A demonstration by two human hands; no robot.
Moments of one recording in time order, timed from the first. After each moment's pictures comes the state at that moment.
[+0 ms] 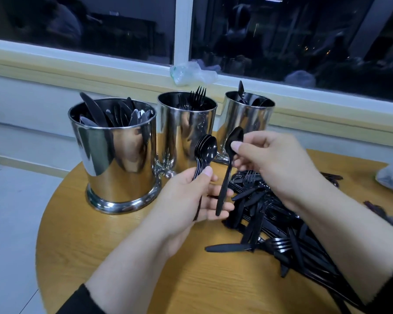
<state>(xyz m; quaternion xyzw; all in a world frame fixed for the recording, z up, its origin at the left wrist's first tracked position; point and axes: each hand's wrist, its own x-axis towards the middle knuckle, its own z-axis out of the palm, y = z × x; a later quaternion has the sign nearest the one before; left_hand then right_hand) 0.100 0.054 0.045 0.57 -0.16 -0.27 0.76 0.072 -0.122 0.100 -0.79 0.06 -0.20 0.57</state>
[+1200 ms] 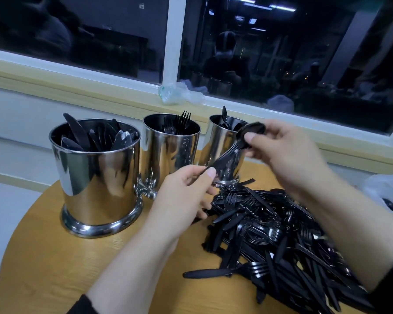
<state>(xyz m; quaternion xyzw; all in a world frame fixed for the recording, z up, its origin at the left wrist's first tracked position) 0.113 0.023 0.071 0.63 -0.20 -0.12 0.74 0.078 -0.158 0.152 -0.78 0.07 -0.27 0.56</state>
